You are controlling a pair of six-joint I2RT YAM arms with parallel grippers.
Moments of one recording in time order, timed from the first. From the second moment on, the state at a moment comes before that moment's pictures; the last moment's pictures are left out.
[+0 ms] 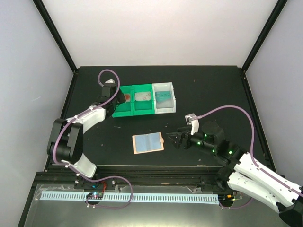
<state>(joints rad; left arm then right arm) -0.23 1.56 0.92 0.03 -0.14 -0.56 0.81 0.68 0.55 -0.24 -0.23 0.60</state>
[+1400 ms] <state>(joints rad) -0.23 1.81 1.05 0.10 -0.14 -0.60 0.81 0.75 0.58 -0.24 -0.21 0.58</state>
